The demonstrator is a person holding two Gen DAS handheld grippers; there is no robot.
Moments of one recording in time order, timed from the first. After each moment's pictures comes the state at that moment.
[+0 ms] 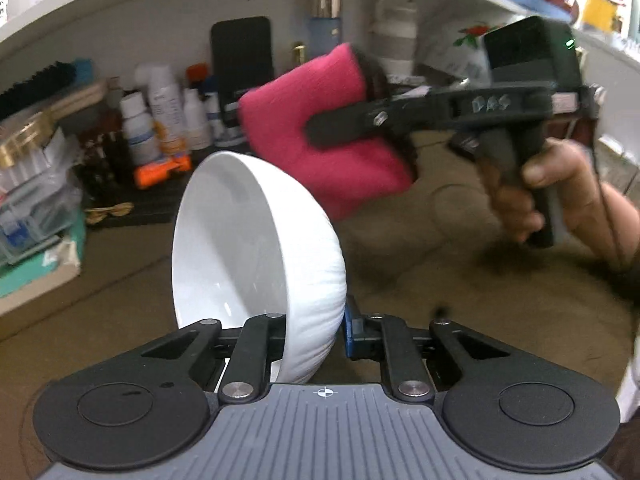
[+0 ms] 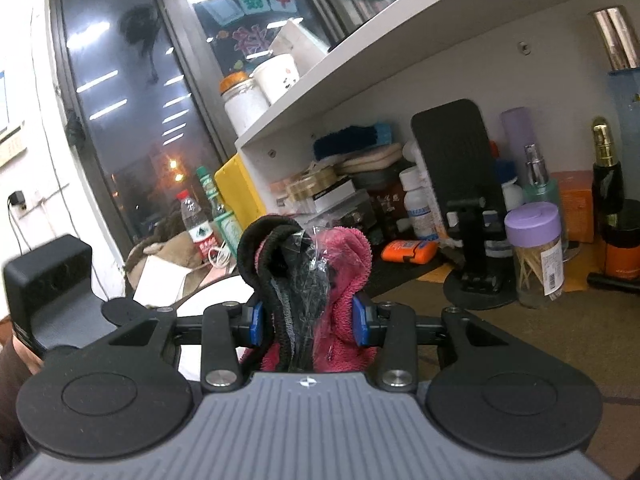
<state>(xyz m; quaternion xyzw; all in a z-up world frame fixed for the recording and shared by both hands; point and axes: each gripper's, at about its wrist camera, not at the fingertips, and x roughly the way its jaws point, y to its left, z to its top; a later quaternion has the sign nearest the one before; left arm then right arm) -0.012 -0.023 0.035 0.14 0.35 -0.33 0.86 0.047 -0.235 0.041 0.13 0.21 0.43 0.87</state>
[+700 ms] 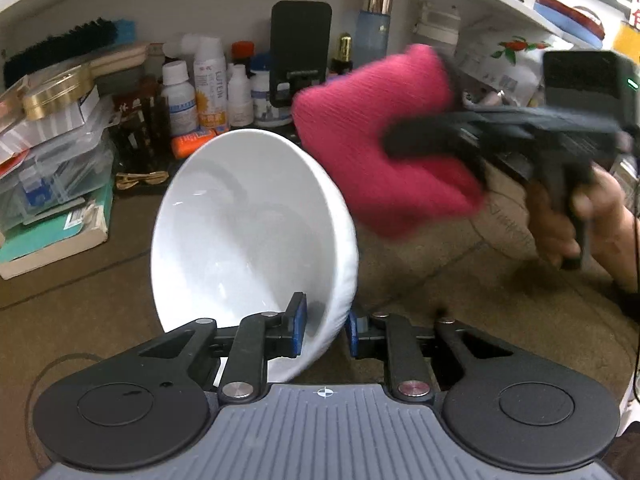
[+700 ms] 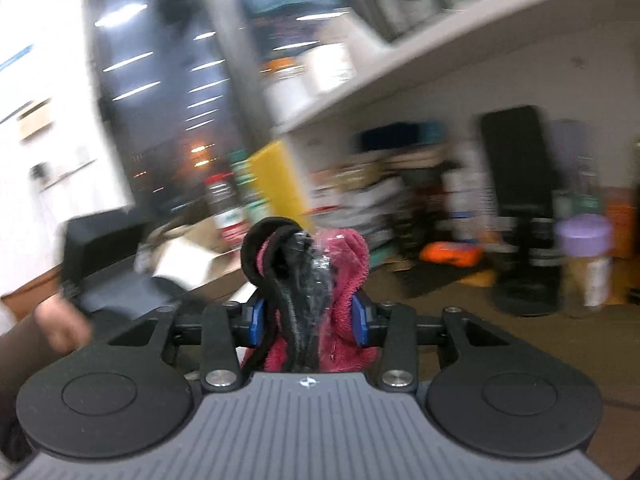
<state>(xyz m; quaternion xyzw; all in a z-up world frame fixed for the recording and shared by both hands) 0.014 0.008 0.032 0.11 0.37 -0.31 0.87 0.051 -0.221 0.040 0.13 0.20 0.43 0.87</state>
